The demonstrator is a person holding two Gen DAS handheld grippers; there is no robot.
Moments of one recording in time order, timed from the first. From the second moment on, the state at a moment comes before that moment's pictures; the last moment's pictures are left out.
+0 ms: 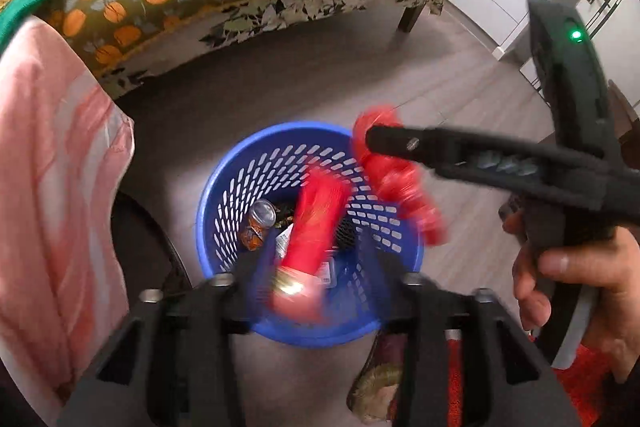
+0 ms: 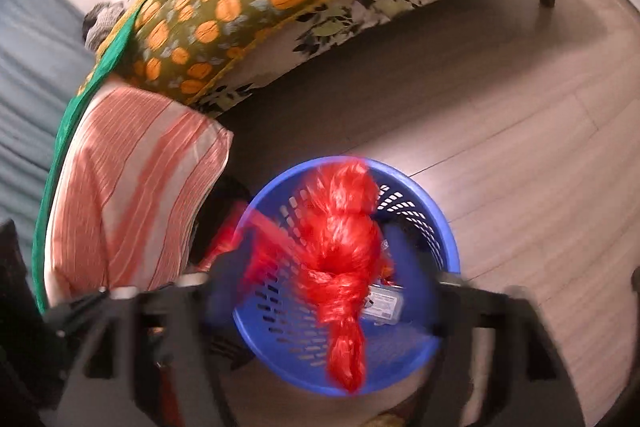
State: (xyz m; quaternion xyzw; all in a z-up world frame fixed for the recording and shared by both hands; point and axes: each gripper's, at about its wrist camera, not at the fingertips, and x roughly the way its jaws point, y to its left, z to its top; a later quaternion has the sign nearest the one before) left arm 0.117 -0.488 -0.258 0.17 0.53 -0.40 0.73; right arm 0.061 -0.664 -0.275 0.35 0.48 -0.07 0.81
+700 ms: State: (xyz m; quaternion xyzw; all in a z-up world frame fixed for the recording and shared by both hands) left arm 0.018 -0.418 -0.122 0.15 0.35 -0.41 0.83; right arm -0.076 -0.613 -0.109 0.26 0.34 -0.18 0.89
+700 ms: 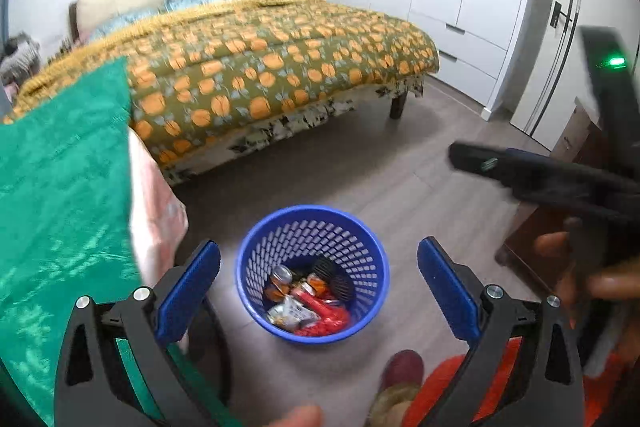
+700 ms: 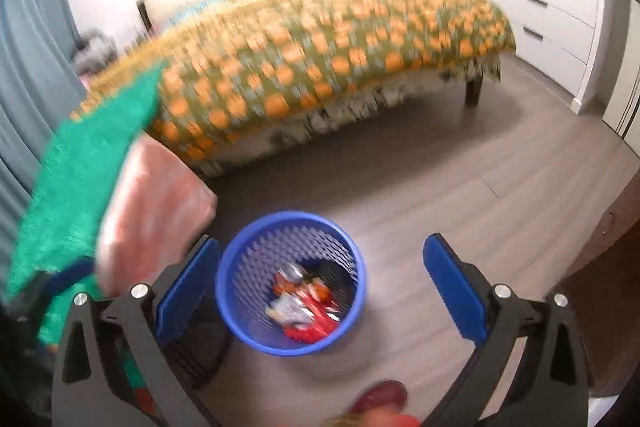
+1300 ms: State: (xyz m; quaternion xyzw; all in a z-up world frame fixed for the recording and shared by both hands) left arm 0.028 -0.407 -0.143 0.20 0.41 -0.33 0.83; right arm -0.101 -0.576 -0.146 0.22 0.44 -0.19 0.85
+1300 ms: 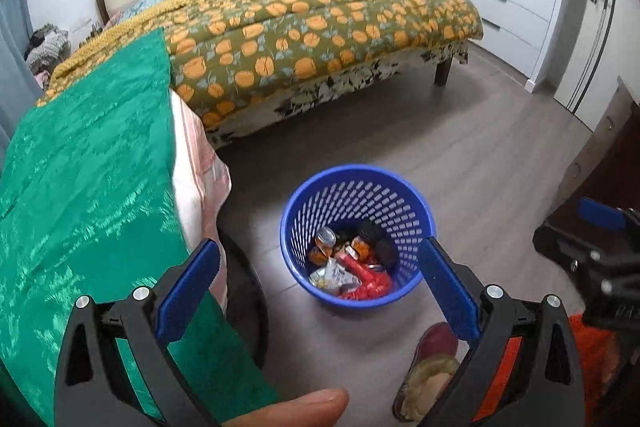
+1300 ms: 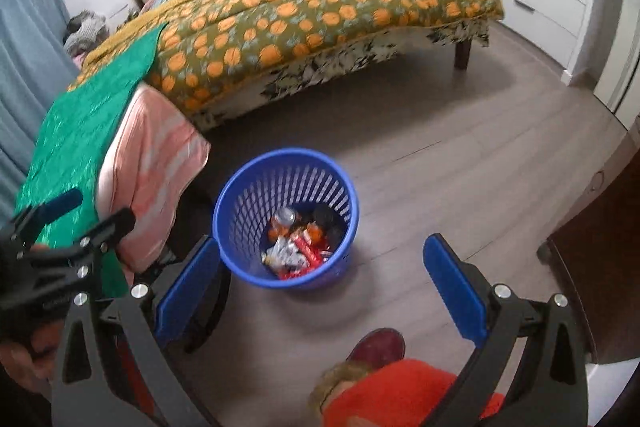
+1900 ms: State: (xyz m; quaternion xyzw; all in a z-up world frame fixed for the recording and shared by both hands) left arm 0.039 -0.409 -0.161 0.20 0.44 -0.31 0.82; right arm -0.091 -0.558 -0.153 0.19 0.46 -0.16 0.85
